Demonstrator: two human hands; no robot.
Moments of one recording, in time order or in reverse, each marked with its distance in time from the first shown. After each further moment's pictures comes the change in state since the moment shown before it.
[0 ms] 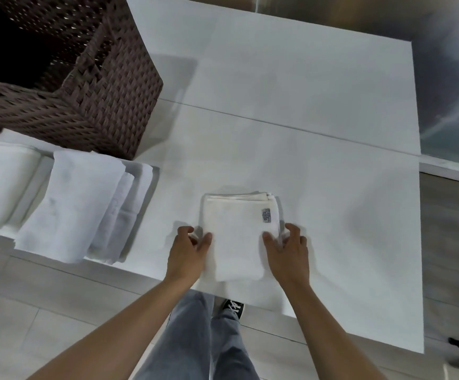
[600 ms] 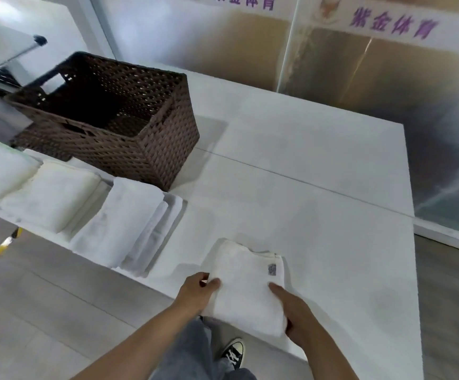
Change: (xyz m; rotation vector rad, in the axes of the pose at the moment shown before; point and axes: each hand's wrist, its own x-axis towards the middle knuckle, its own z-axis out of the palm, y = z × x) left_hand -0.054 -0.004 -0.028 -0.150 -0.172 -0.093; right_hand -0.042 0.005 -0.033 0.671 -0.520 0.425
